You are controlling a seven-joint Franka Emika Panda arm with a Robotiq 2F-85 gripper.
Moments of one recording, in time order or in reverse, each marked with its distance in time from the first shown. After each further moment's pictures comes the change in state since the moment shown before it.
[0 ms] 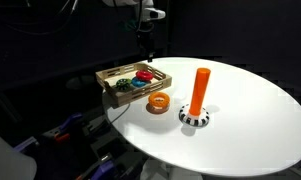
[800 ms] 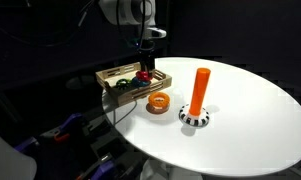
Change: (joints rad) arm 0.051 0.118 -0.074 0.002 0.000 0.028 0.010
